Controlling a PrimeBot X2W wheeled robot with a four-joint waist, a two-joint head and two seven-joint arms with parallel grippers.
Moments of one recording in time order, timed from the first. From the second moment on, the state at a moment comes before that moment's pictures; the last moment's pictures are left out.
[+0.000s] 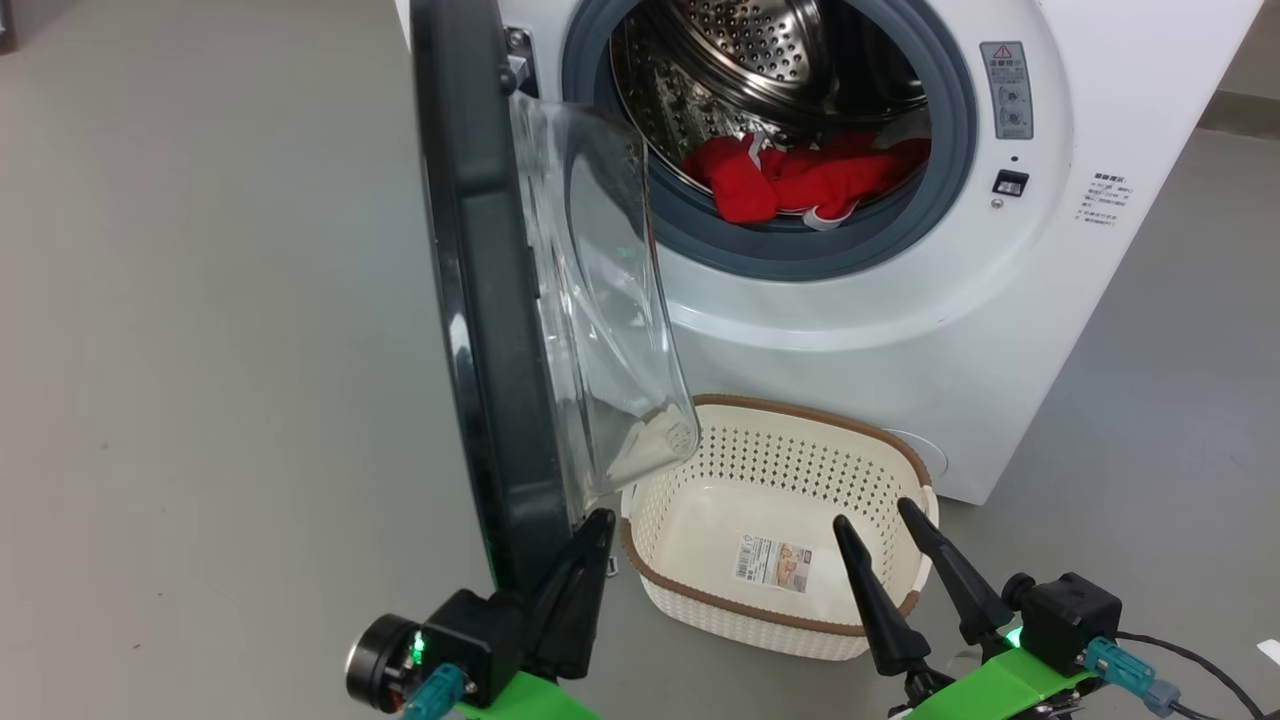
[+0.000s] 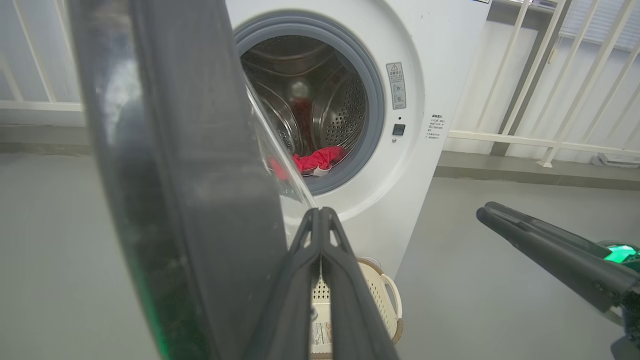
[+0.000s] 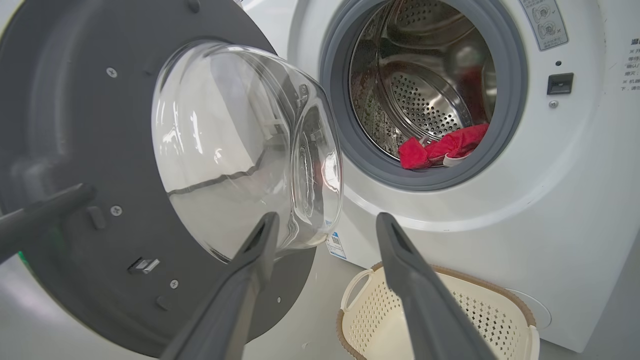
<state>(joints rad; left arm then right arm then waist) -0.15 0.05 -0.44 0.11 -0.27 0.06 -0.11 -0.02 -0.05 0.23 0.22 0.44 0.12 -0.26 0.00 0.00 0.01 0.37</state>
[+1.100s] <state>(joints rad) -0.10 0.11 -0.31 0.07 -0.34 0.17 -0.13 -0.02 -0.05 0.24 0.23 0.44 0.12 -0.26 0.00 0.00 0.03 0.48</state>
